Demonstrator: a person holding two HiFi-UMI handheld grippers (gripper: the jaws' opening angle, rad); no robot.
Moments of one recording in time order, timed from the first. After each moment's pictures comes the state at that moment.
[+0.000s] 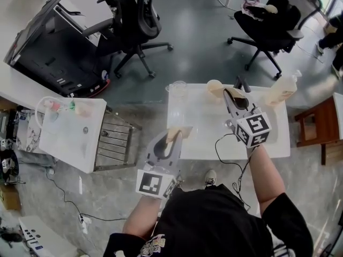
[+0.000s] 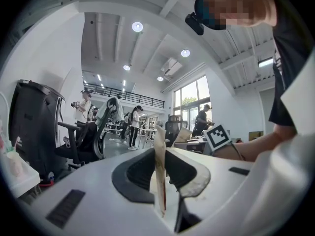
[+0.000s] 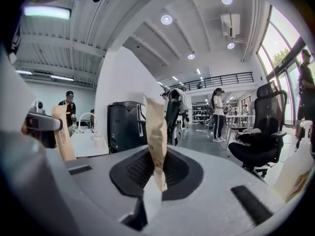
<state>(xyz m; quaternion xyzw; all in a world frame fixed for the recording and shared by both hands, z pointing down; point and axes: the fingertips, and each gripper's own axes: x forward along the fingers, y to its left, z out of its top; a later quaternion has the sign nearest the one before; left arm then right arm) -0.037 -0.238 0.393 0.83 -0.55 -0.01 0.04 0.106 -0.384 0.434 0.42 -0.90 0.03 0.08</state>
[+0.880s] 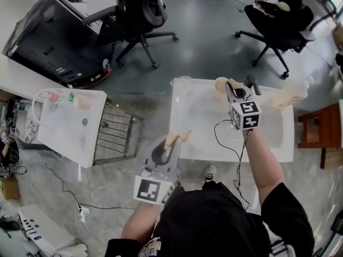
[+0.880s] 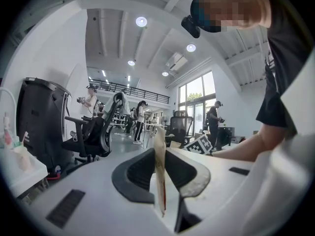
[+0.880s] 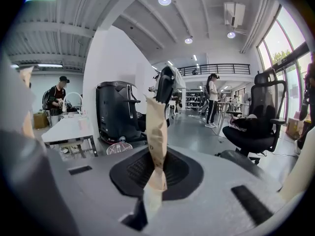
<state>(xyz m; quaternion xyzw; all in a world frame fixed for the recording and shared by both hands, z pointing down) -0.062 -0.242 0.416 0.82 -0.57 0.01 0.06 0.096 -0.467 0.547 0.45 -0.87 0.07 0.17</state>
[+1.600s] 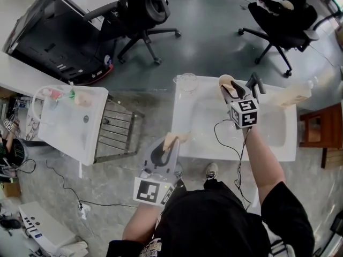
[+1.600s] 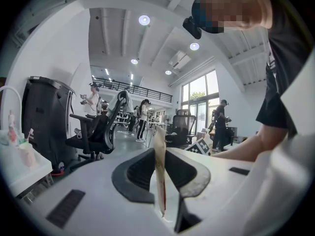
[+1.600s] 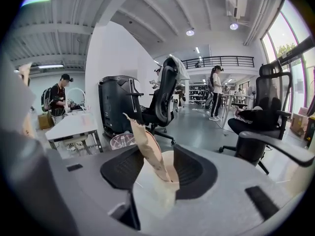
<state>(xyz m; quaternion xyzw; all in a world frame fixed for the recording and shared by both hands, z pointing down) -0.078 -0.234 0.426 0.81 -0.58 0.01 0.08 0.079 -0.464 0.586 0.43 -0.88 0.09 0.19</state>
